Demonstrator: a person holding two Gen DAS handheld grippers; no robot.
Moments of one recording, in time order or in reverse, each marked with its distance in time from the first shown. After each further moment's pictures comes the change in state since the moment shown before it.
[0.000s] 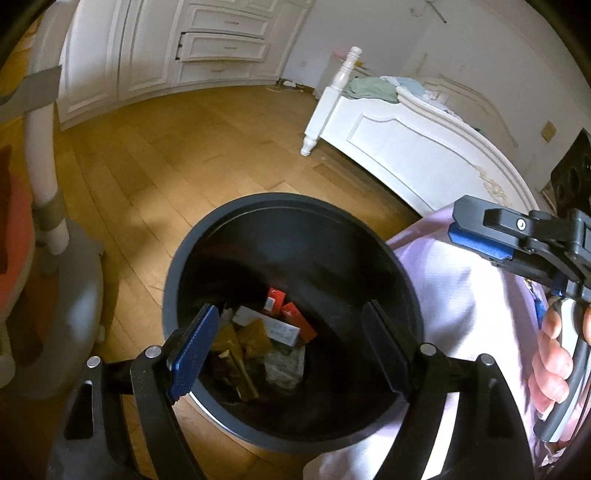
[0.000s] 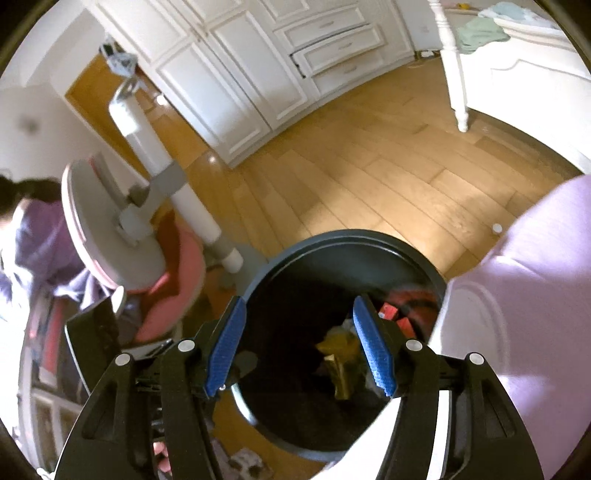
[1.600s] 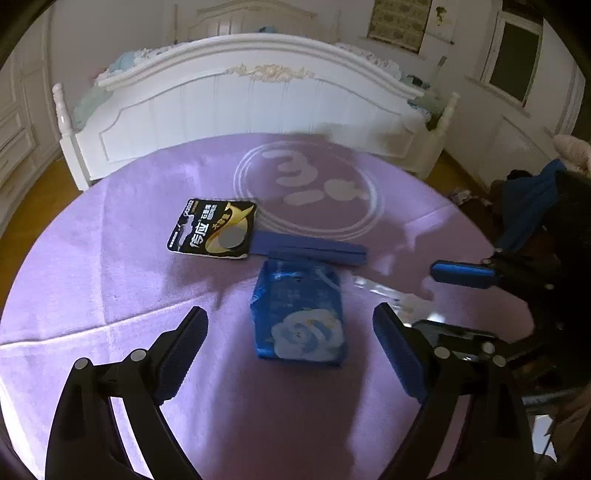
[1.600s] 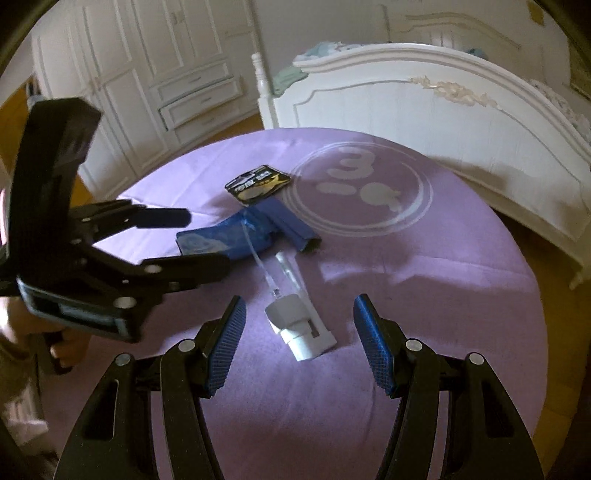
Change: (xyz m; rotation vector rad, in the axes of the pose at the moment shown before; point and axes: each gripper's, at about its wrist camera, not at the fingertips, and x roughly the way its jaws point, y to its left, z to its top) left arm 0.082 -0.411 -0.055 0.744 0.166 -0.315; right arm -0.284 -0.227 -0.185 0.072 -0.175 -0.521
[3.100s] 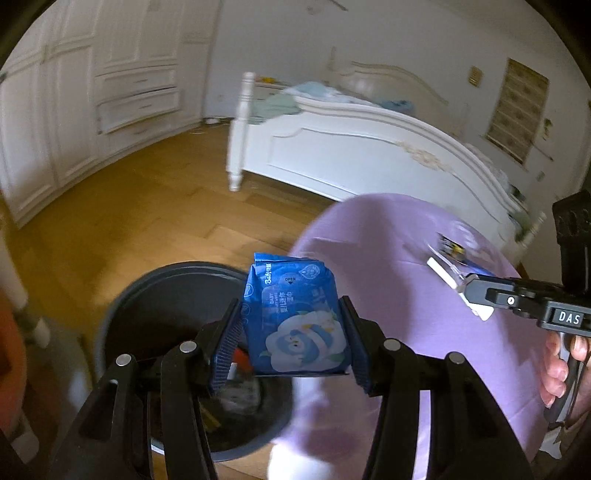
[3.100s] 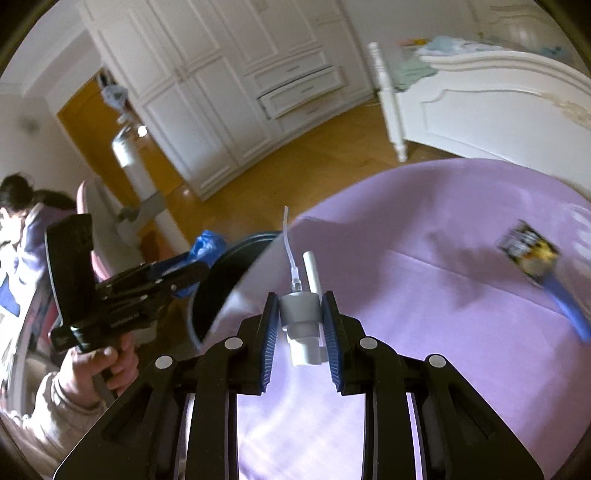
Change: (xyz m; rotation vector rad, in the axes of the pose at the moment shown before) left arm -0.196 0.202 -0.155 -0.429 -0.240 0.281; right arm 0.034 0.219 0.086 -0.073 0.049 0.413
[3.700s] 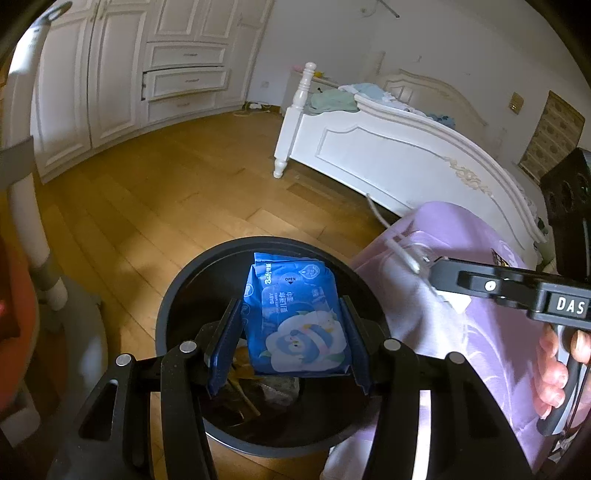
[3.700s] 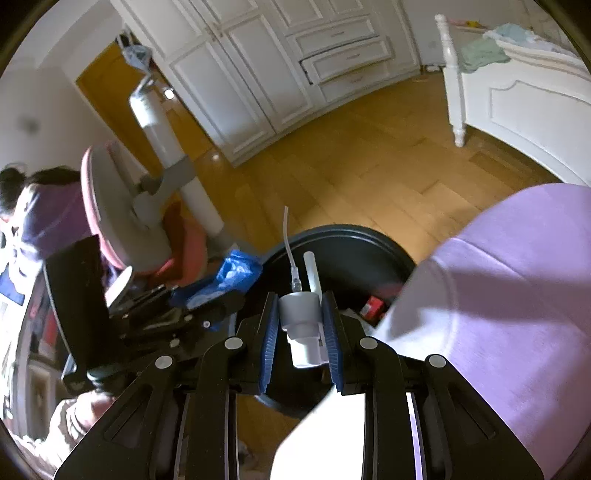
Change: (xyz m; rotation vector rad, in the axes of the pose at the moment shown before) left arm 0.004 0.089 -0.017 -0.139 0.029 0.057; right arm 0.130 0.093 0.045 -0.061 0.133 0.079
